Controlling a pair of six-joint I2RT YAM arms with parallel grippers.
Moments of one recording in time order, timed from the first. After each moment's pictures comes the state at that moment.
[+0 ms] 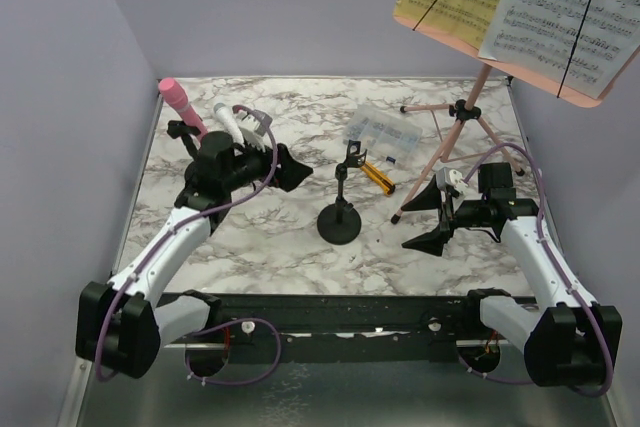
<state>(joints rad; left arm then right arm) -0.32 1.18 0.84 0.01 0.53 -0.27 0.00 1.04 0.68 -0.73 -1.39 -0.96</state>
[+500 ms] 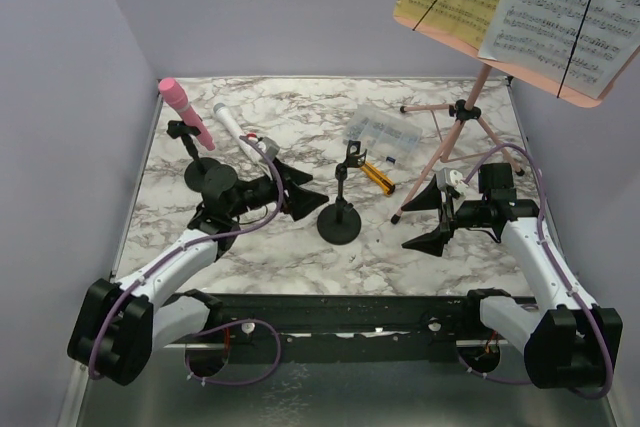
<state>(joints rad) -0.40 1.06 0.50 0.60 0.73 -0.48 0.00 1.02 0.68 -0.73 -1.39 -0.96</state>
